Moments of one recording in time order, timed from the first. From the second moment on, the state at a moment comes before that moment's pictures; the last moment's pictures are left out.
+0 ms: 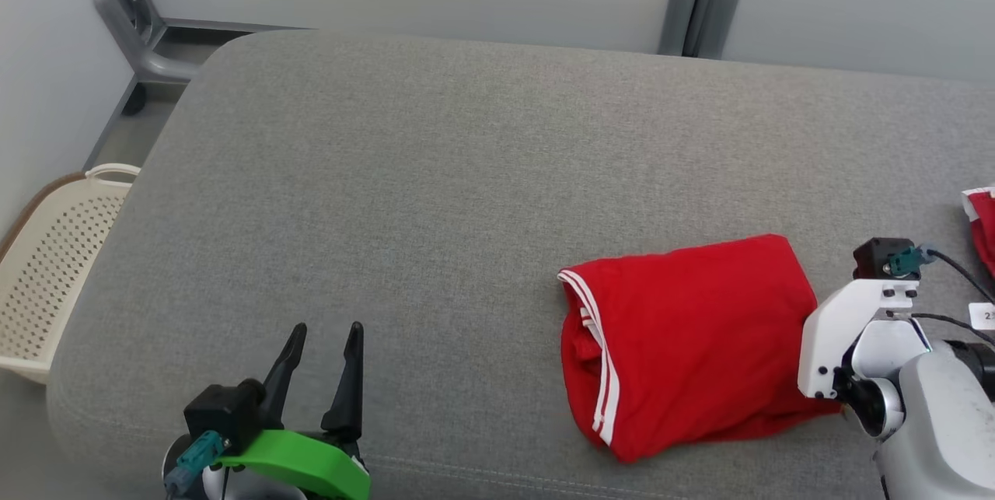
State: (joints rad) left arm -0.09 0.25 -0.43 0.23 -0.61 0.05 -0.26; right arm -0.30 -0.14 -0.12 0.44 0.17 0.13 0.58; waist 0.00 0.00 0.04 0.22
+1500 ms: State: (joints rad) left arm -0.18 0.18 -0.32 0.24 -0.50 -0.02 -0.26; right arm -0.93 -0.14 -0.01 0.72 0.04 0.13 0.35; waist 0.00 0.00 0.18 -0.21
